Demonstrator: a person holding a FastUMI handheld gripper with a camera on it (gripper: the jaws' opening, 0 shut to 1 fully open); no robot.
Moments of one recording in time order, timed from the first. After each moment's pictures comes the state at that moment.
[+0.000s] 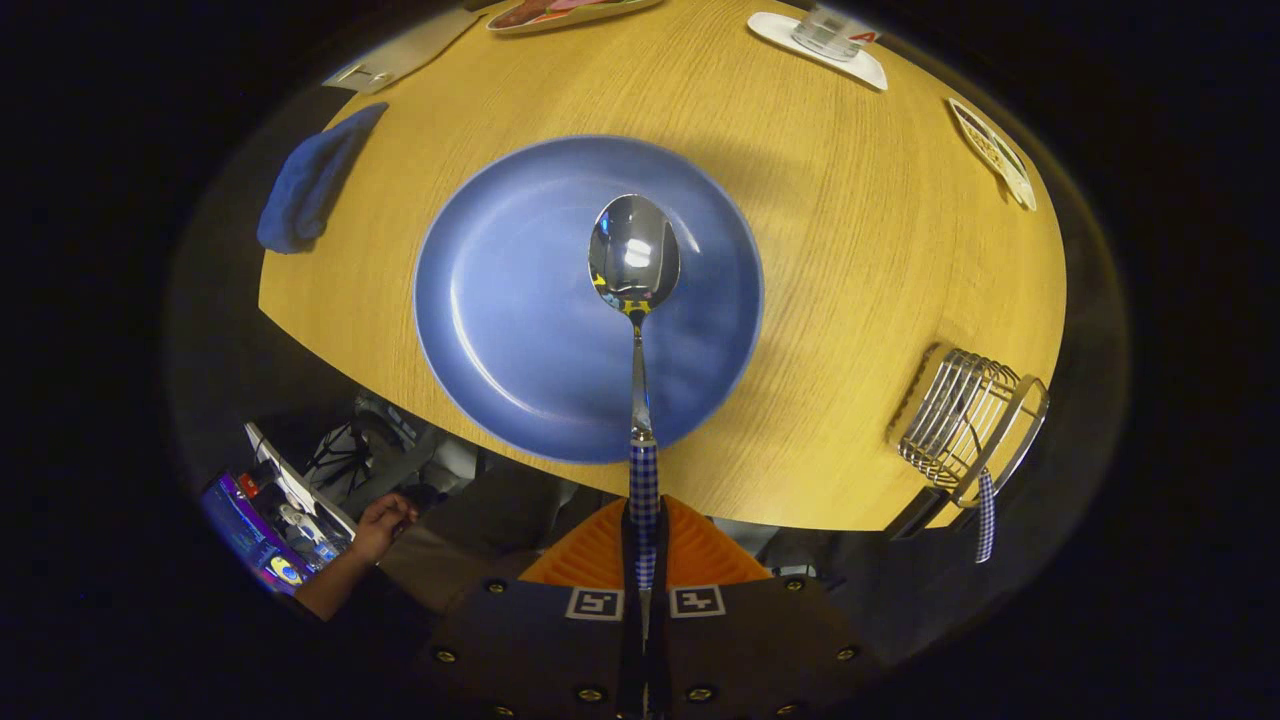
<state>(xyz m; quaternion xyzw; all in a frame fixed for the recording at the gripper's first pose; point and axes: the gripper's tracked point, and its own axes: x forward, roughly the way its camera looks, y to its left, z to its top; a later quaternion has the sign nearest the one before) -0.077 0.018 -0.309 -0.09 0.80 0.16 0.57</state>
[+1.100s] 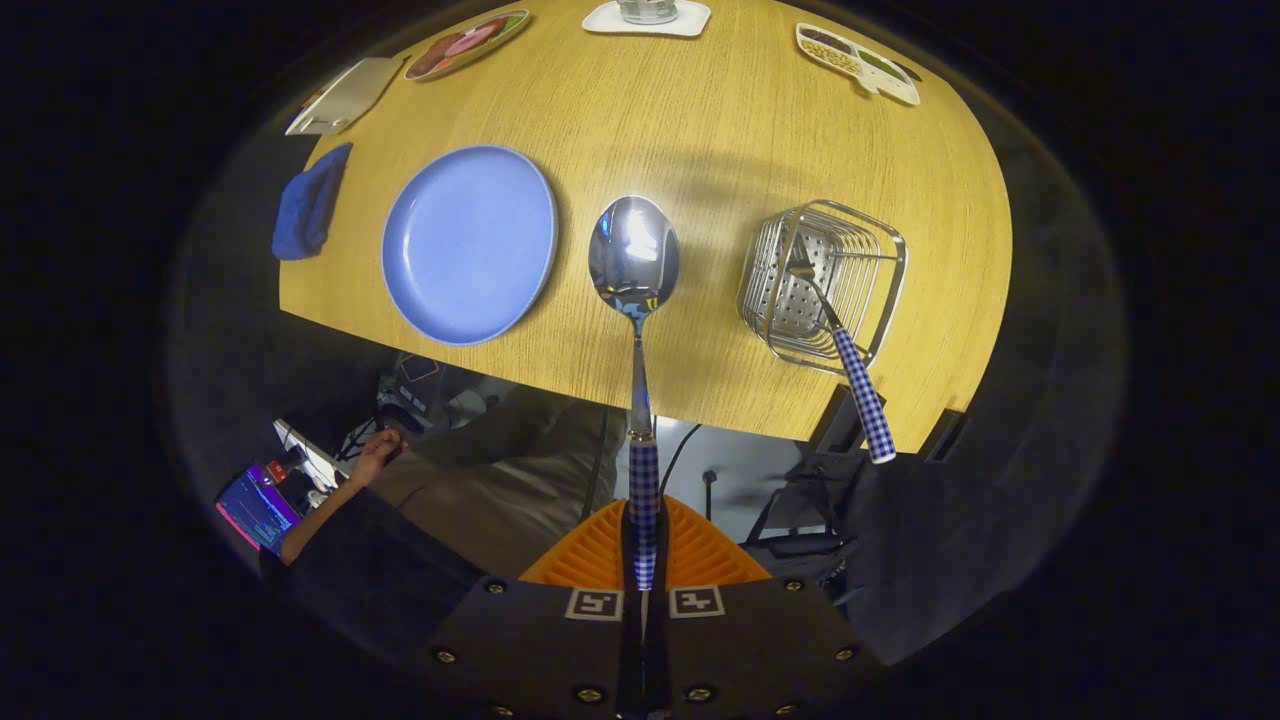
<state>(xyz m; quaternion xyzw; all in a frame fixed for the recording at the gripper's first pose) -0.107 -0.111 -0.223 -0.01 0.83 0.14 0.54</state>
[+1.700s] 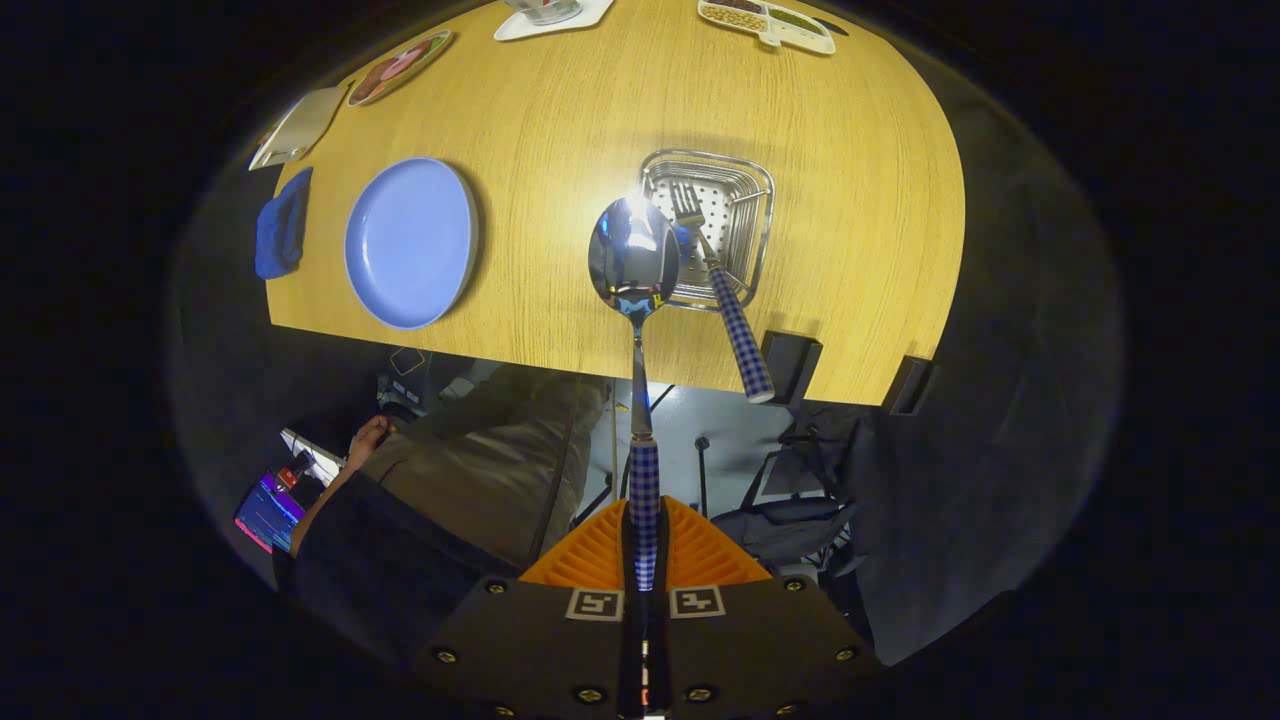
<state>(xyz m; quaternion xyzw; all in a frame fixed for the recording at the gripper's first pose) -0.104 -0.181 -0.219 -0.01 0.86 0.09 0.51</state>
